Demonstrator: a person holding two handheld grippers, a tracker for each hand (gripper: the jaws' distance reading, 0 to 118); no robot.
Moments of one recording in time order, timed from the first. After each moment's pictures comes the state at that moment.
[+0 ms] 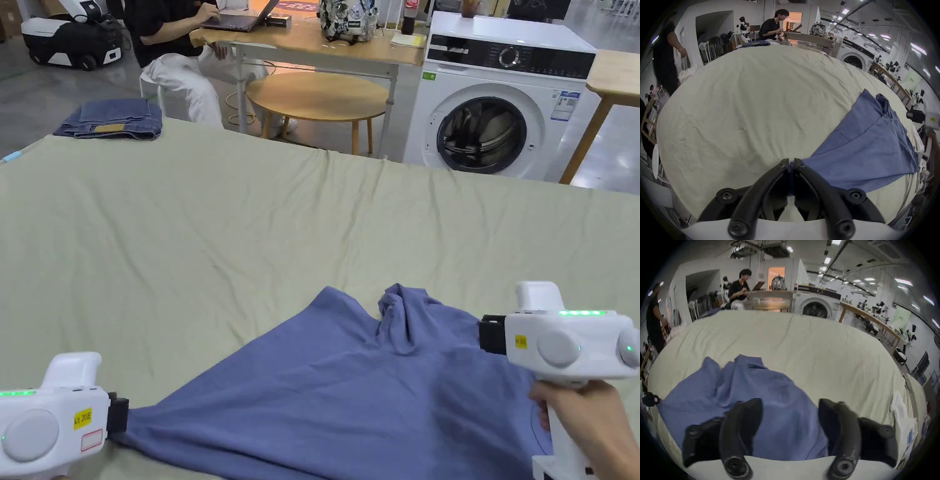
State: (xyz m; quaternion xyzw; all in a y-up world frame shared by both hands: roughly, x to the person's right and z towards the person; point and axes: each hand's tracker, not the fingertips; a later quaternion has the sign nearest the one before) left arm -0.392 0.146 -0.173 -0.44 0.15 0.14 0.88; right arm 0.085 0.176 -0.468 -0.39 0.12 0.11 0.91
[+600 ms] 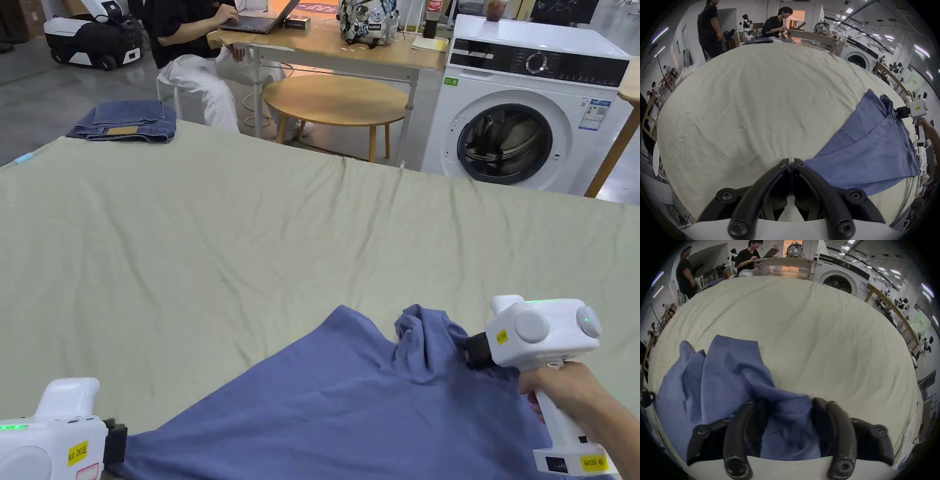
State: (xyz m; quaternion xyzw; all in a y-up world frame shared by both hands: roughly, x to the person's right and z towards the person) left arm -0.415 0.132 -0.188 -0.45 0.16 0.14 0.87; right arm 0.048 0.120 -0.560 -0.50 0.17 0.14 0.84
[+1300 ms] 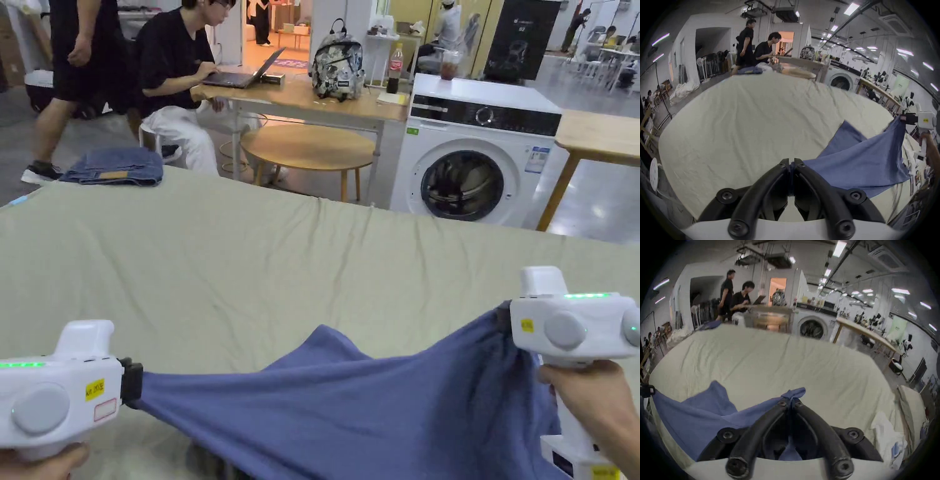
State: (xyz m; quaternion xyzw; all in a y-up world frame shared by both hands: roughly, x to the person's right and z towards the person) left arm -0.408 0.214 -0.190 -0.33 0.12 0.12 0.93; right arm 0.103 0.274 -0.437 -0.29 0.11 0.10 0.95
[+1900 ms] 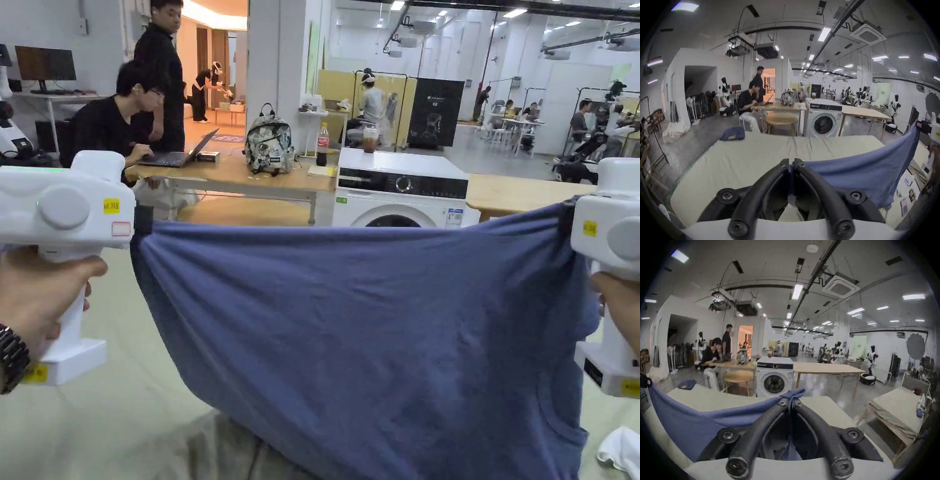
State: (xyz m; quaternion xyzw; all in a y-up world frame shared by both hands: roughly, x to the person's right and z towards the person) left arm -0.350 0.476 -0.315 -0.18 0.07 0.04 0.98; right arm 0.206 0.496 -0.383 -0.07 -0.04 0.03 1.00
